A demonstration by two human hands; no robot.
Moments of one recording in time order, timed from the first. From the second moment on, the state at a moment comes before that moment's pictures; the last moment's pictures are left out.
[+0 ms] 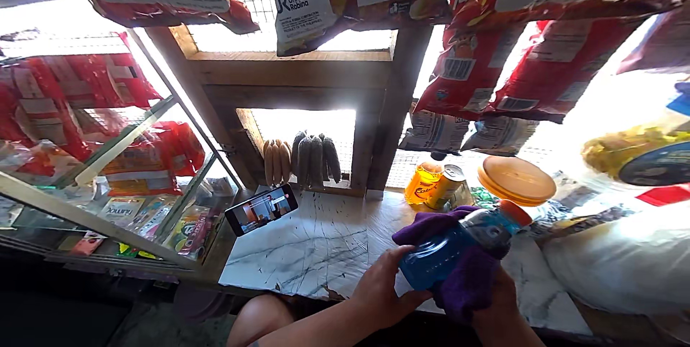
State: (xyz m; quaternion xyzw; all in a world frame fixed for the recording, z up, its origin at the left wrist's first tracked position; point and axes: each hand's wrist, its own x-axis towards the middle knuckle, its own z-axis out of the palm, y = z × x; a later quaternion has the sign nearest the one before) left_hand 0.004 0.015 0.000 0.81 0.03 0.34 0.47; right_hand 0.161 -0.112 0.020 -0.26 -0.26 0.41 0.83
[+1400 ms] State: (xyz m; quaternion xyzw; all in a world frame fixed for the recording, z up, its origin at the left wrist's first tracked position) left_hand 0.006 0.013 -0.004 0.82 0.01 0.41 0.41; right_hand 0.158 -0.115 0.022 -0.20 -0.28 0.41 0.85
